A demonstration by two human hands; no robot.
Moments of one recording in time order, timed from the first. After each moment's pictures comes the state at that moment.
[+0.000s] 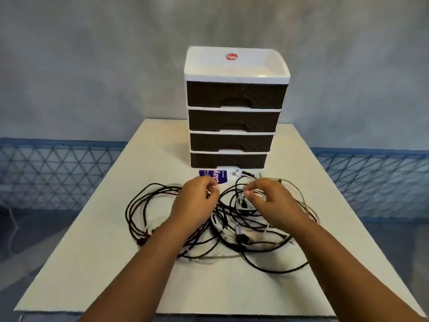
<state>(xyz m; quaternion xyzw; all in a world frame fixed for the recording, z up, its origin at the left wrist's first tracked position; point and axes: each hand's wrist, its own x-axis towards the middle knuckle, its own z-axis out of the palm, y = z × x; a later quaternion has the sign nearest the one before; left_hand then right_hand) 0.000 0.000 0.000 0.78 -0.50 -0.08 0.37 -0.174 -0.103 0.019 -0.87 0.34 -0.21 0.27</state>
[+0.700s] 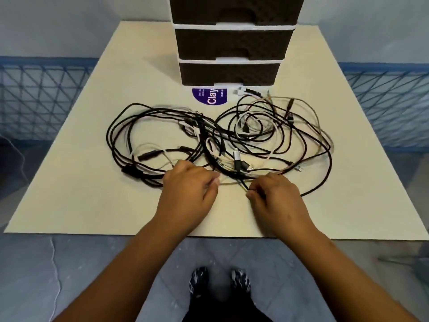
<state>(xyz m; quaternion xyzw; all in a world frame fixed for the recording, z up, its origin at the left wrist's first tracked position) -0.049 0.075 -0.078 0.78 -0.57 -0.04 0.25 -0.230 -0.032 -0.093 -0.89 0.38 -0.13 0.19</state>
